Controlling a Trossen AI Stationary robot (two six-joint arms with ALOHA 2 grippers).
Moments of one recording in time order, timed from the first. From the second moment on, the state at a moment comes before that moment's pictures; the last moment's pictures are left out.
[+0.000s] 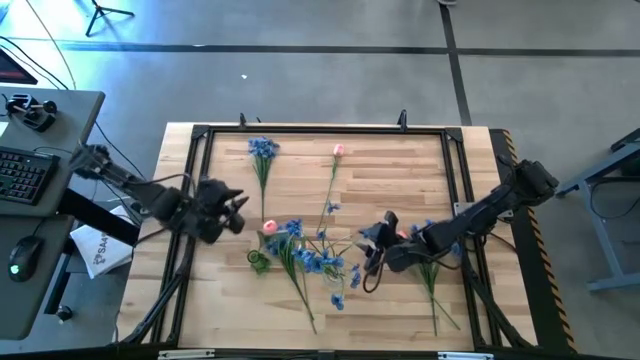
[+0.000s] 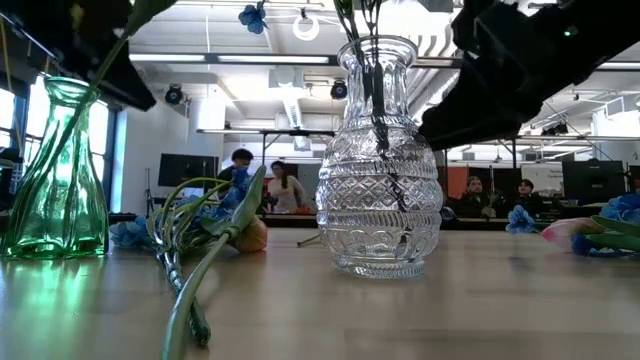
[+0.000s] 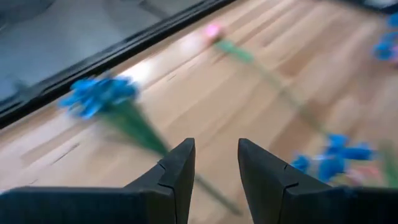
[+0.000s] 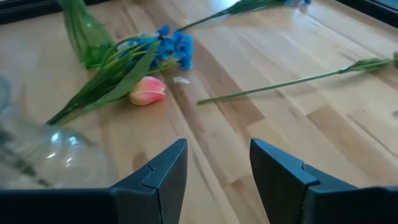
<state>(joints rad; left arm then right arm) -0.44 0.84 0.65 -0.88 -0.91 -0.96 0.46 1.49 0.67 0.09 0.70 0.61</state>
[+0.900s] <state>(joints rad) 0.03 0.84 0.30 -0.40 -0.66 -0.79 0.31 1.49 0.67 -0.02 0.64 0.79</state>
